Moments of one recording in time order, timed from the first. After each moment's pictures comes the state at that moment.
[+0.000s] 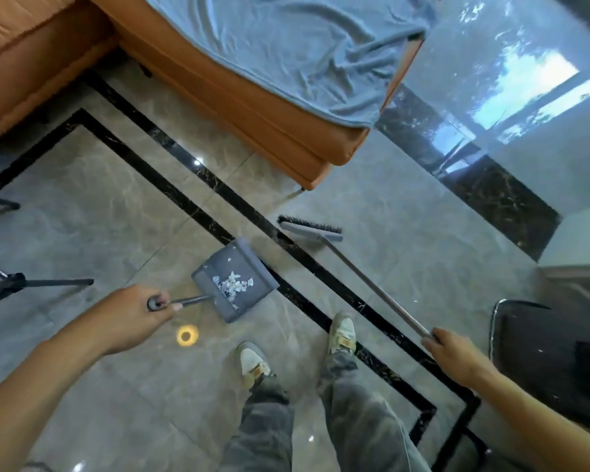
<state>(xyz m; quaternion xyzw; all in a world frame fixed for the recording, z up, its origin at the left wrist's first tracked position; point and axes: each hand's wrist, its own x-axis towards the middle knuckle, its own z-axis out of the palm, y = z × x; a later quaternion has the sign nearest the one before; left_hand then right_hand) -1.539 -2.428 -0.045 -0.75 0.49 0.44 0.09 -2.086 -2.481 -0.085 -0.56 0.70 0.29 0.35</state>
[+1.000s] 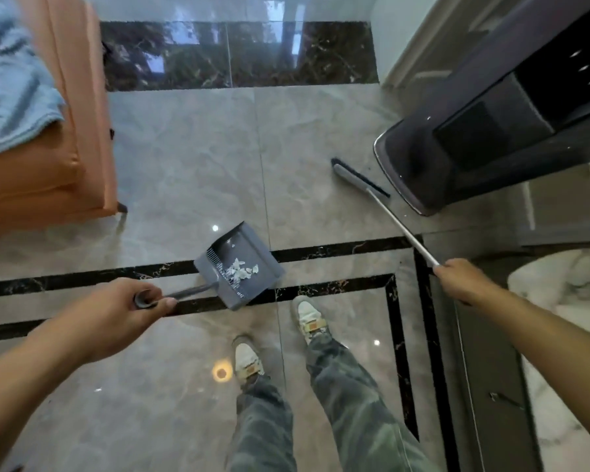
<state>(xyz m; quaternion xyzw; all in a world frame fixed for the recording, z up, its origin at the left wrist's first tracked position) -1.933 -2.563 -0.054 -0.48 0.75 0.39 0.25 -2.405 -2.296 -0.143 -0.15 0.91 0.11 0.38</state>
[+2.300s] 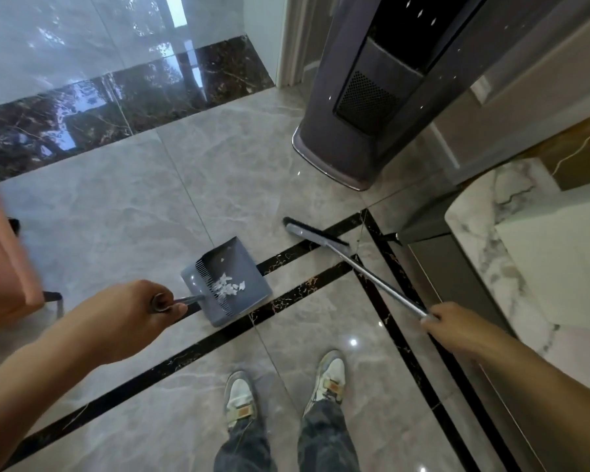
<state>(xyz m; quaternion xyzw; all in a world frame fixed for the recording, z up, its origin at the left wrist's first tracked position) -2.071 -2.556 -0.072 -0.30 0.86 0.25 0.31 -2.327 -2.146 -0.095 -0.04 0.89 0.06 0.46</state>
